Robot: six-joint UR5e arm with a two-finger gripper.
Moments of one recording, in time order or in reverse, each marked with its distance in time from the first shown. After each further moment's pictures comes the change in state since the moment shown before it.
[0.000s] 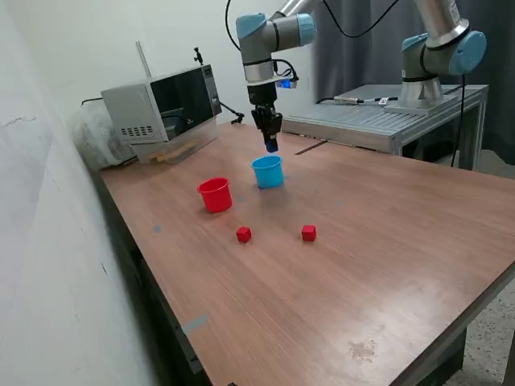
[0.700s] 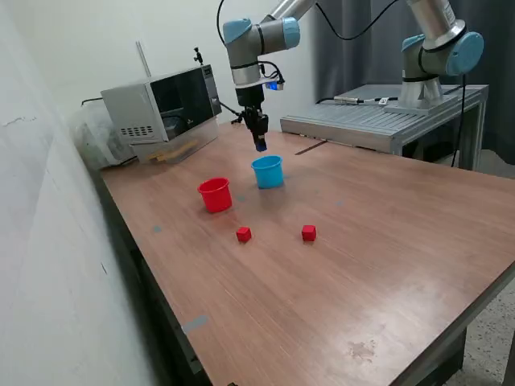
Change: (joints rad) arm -0.058 0.042 -0.054 0.032 -0.015 -0.003
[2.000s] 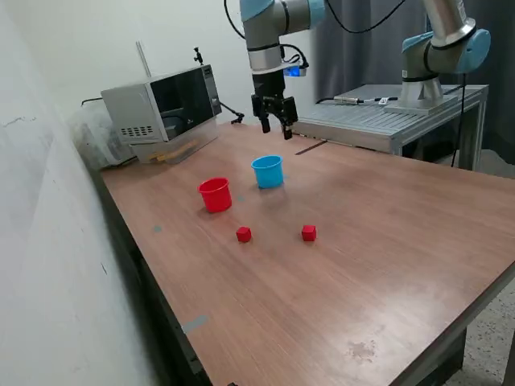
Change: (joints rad) arm 0.218 -0.023 -0.088 0.108 -0.020 0.011
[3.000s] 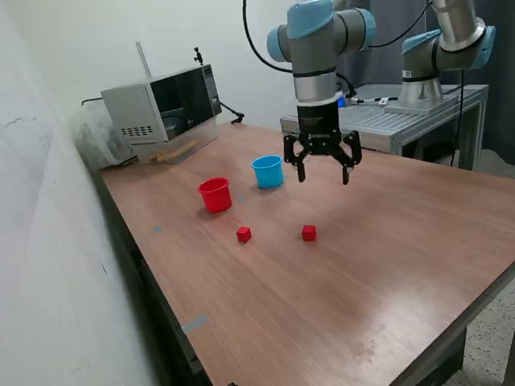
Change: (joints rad) arm 0.274 0.262 -0.254 -0.035 0.039 -0.205
